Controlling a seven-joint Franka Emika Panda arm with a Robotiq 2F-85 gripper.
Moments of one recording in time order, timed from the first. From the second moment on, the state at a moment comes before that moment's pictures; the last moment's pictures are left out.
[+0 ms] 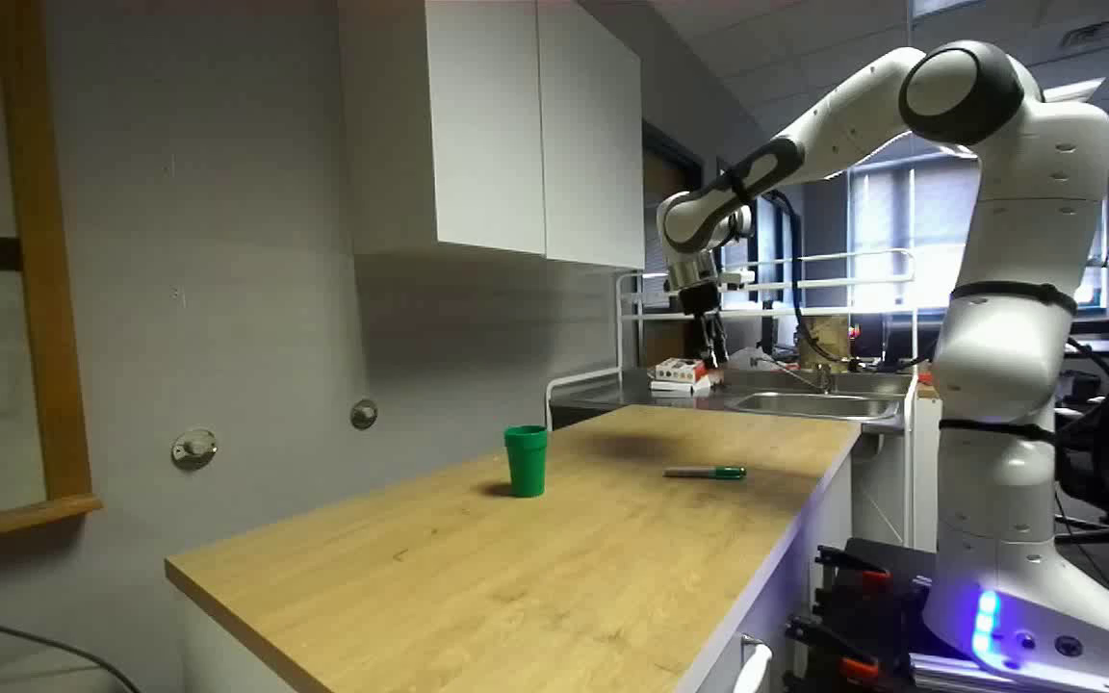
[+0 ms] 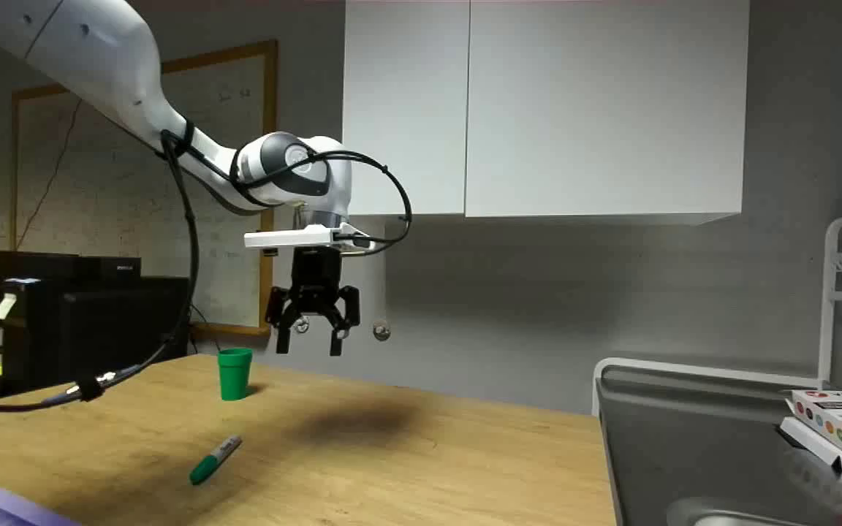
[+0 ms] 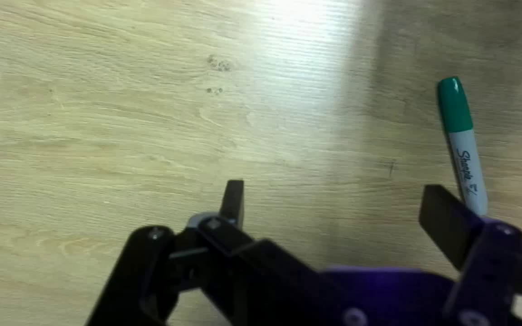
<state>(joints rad) -0.12 -0.19 -0.23 -2.14 -0.20 1.78 -0.36</state>
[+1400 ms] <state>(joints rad) -0.13 -0.18 -0.23 -2.14 -0.20 1.79 -0.36</state>
